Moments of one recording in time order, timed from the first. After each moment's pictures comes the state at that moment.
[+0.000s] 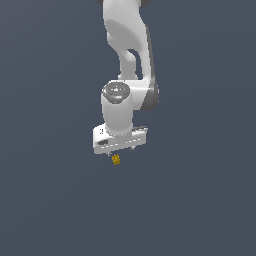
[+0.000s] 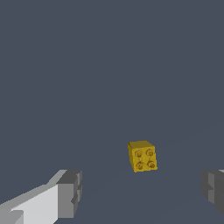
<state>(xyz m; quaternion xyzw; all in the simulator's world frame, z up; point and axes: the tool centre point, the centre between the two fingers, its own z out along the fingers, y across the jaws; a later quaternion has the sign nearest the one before) 0.041 -0.029 0.126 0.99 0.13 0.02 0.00</state>
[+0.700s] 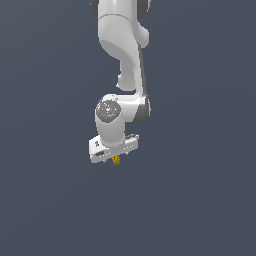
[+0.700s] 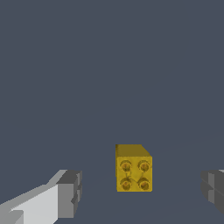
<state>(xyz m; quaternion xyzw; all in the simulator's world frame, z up) 0.042 -0.054 0.073 0.98 0.18 0.00 0.00</state>
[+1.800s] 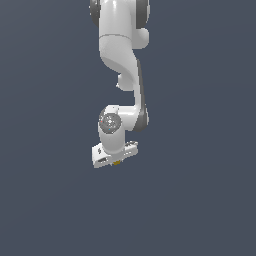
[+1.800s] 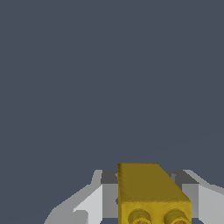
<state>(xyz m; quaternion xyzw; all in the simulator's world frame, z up) 0.042 -0.054 0.022 0.98 0.18 0.00 0.00</state>
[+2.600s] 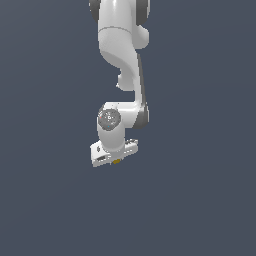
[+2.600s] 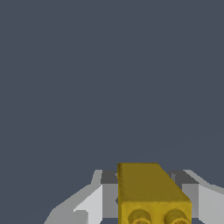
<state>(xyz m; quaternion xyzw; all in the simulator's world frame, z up) 0.045 -0.054 0.042 0.98 0.18 0.00 0.00</state>
